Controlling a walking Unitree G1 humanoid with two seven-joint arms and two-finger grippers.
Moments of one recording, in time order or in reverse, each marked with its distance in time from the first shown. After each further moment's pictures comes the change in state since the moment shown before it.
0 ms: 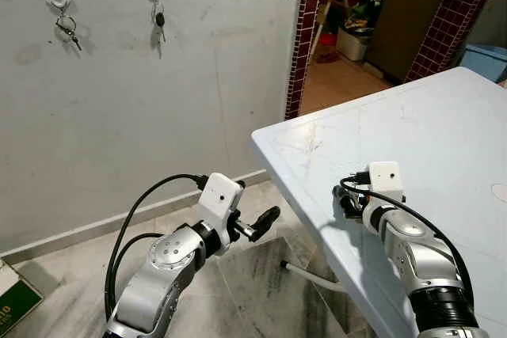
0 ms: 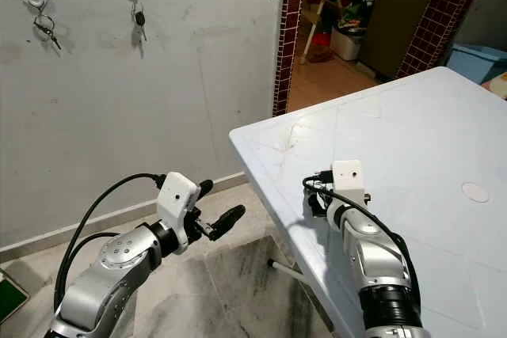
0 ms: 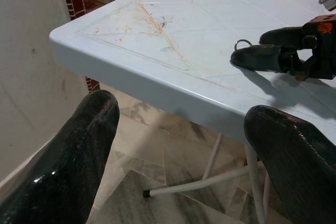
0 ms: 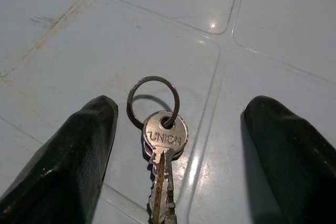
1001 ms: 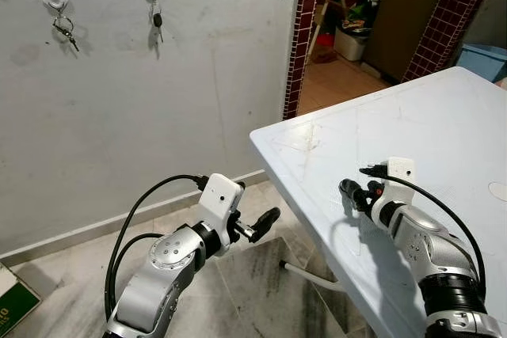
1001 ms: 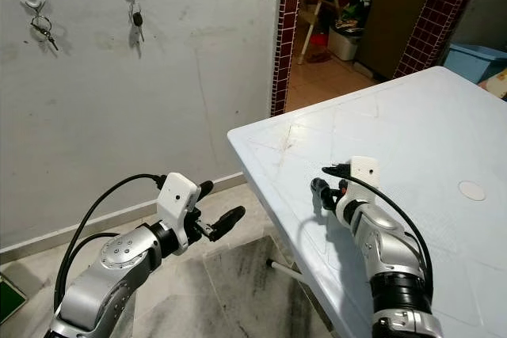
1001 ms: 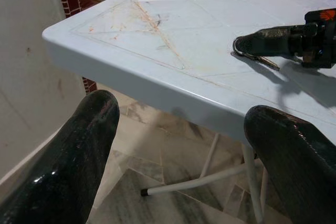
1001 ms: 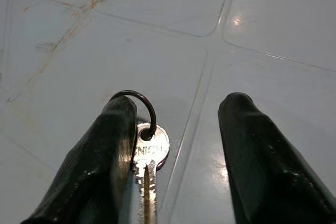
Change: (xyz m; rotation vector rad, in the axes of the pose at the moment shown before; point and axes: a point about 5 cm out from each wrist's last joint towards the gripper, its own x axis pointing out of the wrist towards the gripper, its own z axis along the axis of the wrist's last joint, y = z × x) left arm 0.000 0.000 -0.001 -0.003 0.008 -0.002; right arm 0.006 -0.015 0.002 0.132 -0.008 0.140
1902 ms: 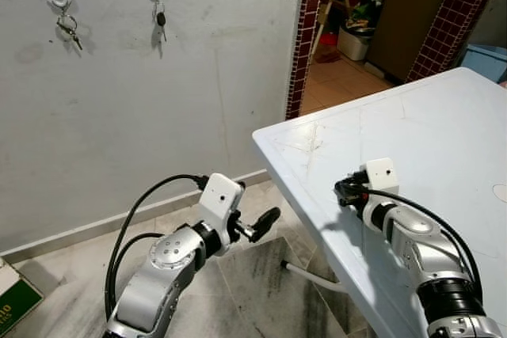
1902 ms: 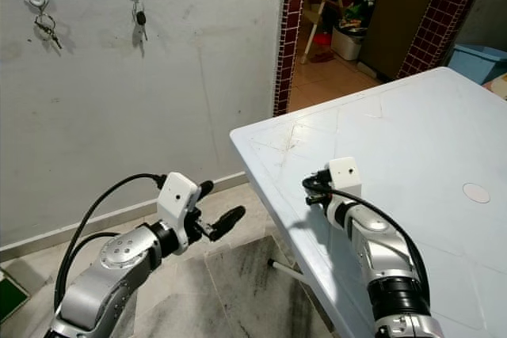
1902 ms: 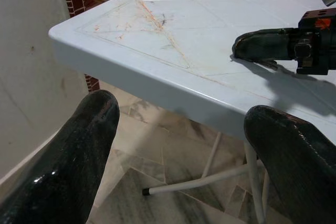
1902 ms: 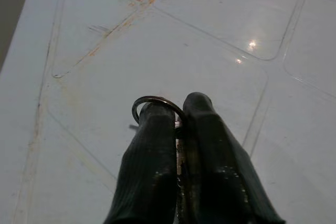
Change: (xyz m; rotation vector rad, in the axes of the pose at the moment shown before) left arm 0.000 0.000 0.000 0.001 0.000 -0.001; right arm 0.002 0.010 -0.001 -0.201 -0.020 0.067
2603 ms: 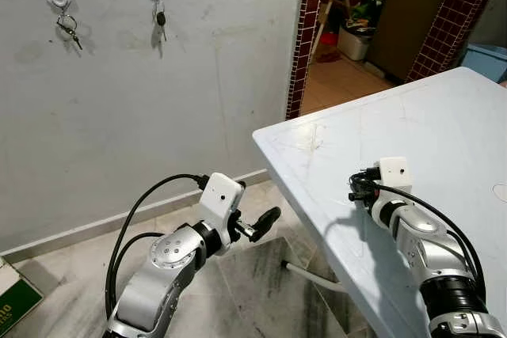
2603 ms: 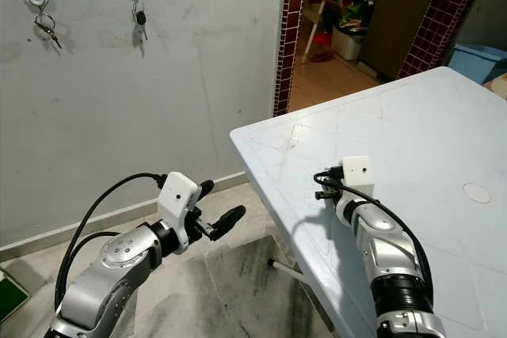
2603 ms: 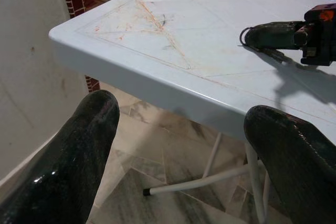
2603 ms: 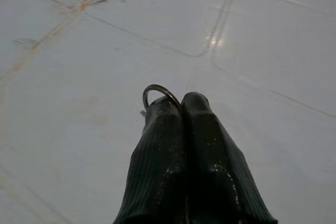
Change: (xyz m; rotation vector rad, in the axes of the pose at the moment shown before) left arm 0.001 0.001 0.001 0.004 -0.001 -0.001; right arm -0.002 -0.019 0.002 0.066 -0.022 -0.169
